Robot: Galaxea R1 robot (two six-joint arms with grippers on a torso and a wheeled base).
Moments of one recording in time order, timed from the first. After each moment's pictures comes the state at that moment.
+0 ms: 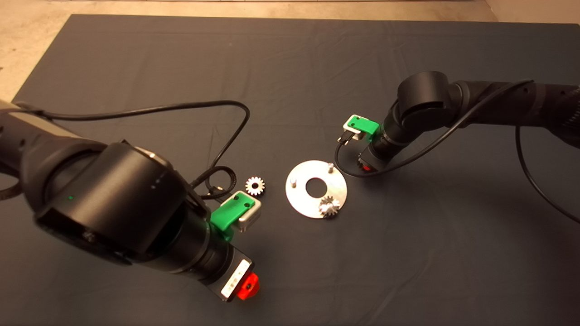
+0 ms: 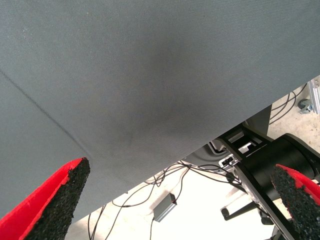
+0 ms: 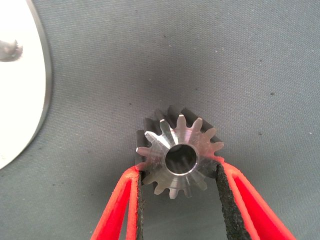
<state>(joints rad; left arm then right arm) -0.42 2.51 -0.45 0.25 1.53 -1.47 0.31 2.59 -1.17 -0.49 -1.53 0.63</state>
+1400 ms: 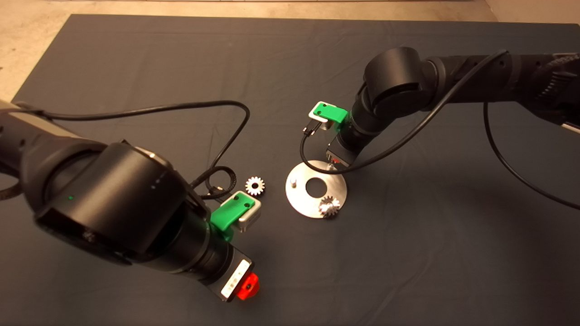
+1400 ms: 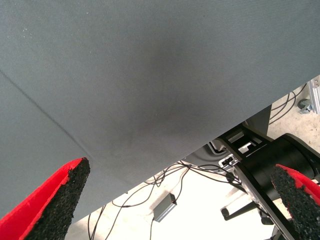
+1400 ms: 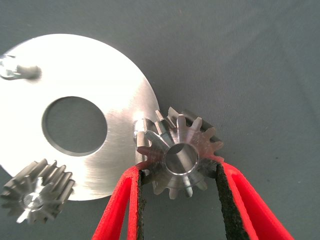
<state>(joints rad) -0.42 2.51 -0.45 0.25 1.53 -1.47 0.42 2.74 -1.13 -0.44 -1.53 0.71</state>
